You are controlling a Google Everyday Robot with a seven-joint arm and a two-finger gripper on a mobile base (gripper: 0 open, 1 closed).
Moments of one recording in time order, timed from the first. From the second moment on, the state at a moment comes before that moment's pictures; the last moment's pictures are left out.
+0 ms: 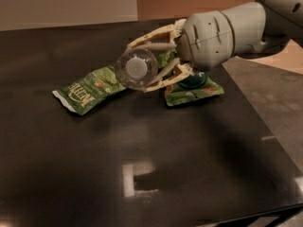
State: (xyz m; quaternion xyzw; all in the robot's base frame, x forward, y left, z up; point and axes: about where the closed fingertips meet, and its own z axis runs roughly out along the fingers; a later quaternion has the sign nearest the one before) arm 0.423 0.017 1.029 -0.75 0.13 0.30 0.57
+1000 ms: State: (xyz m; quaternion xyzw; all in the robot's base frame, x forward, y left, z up) arm 0.406 0.049 1.009 -0.65 0.31 0.25 0.65
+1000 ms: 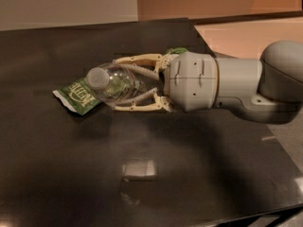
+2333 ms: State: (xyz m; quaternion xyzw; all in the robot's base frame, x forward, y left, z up) arm 0.405 0.042 1.015 -0.58 0.34 0.32 0.67
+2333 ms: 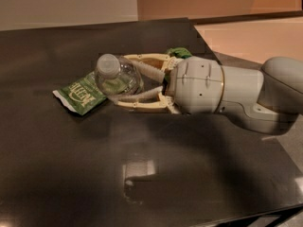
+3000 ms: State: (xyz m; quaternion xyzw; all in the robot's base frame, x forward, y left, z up) arm 0.395 0.043 0.993 -0.47 0.39 0.48 0.63
